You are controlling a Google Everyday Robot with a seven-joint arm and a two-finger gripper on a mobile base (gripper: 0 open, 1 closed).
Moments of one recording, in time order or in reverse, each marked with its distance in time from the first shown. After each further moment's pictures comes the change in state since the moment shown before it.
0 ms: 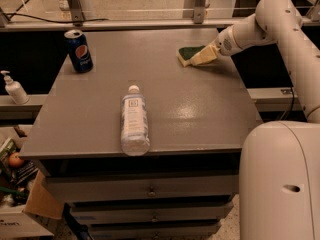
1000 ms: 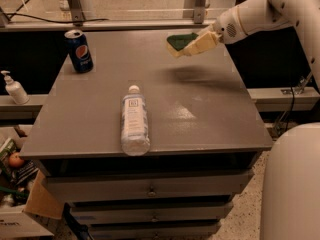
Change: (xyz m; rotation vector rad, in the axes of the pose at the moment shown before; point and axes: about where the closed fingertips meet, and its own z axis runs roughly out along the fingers) arm -0.054 0.084 -0.056 -0.166 -0.084 -0.128
